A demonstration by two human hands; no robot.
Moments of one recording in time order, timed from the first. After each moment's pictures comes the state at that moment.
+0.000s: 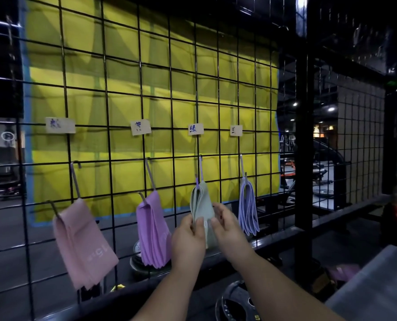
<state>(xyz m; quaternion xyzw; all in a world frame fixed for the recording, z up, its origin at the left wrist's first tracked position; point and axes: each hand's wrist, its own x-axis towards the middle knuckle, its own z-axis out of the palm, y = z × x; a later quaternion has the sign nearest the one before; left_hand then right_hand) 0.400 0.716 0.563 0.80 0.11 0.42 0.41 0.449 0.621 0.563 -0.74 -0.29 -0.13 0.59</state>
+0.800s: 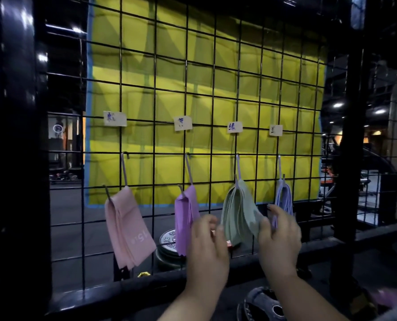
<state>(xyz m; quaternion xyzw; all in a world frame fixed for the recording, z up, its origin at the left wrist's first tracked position) 0.346 0.727 0.547 0.74 0.01 0.55 0.39 0.428 0.617 0.555 -0.74 -0.13 -0.38 0.53</state>
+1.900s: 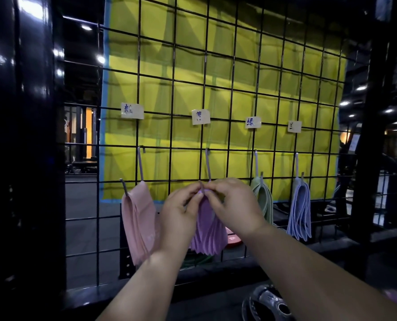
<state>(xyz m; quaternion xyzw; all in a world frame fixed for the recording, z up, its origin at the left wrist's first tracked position) 0.347 0.823 0.593 0.72 0.00 0.54 0.44 0.392 0.701 0.634 -0.72 -0.45 -0.40 0.34</state>
